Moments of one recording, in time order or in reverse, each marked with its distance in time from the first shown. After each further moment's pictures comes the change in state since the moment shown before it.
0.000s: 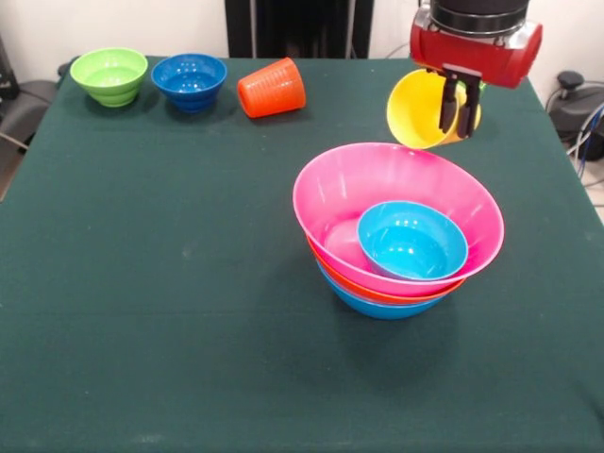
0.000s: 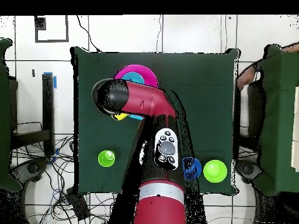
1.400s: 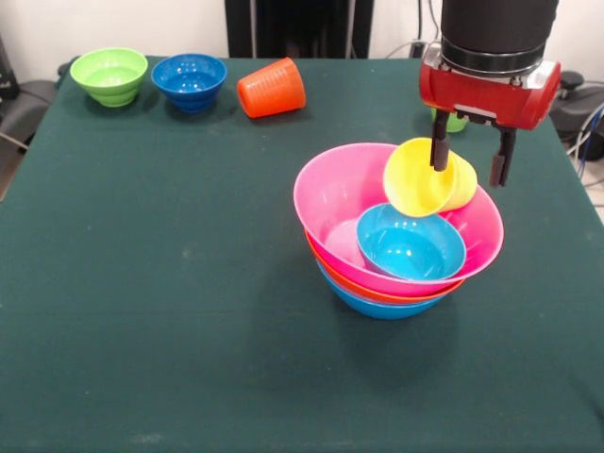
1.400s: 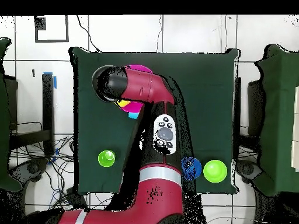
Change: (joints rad) arm 0.004 0.088 0.000 -0.136 -0.001 0.002 0.000
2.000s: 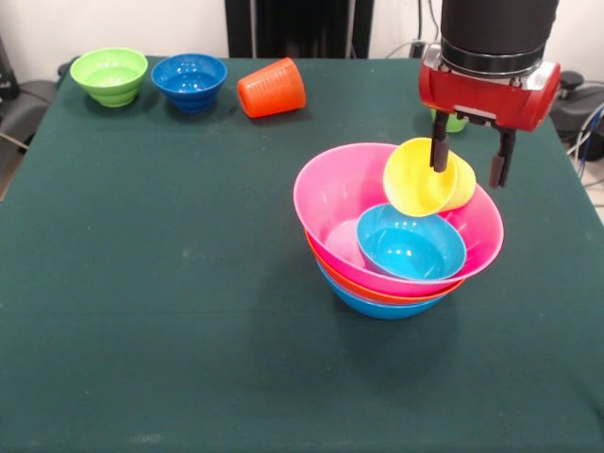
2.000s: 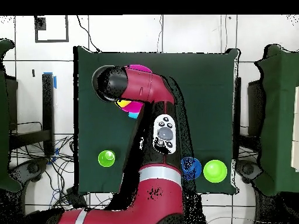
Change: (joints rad) arm 0.000 0.002 0.000 -0.003 0.000 0.000 0.000
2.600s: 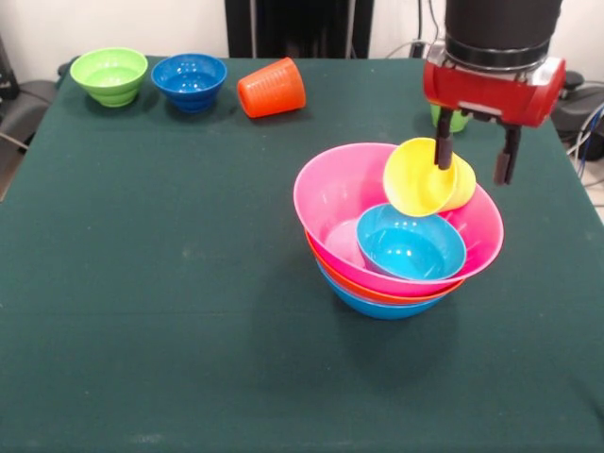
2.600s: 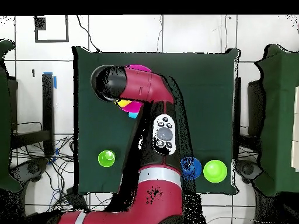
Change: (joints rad) arm 0.004 -0.012 0.002 0.000 0.000 0.000 0.000
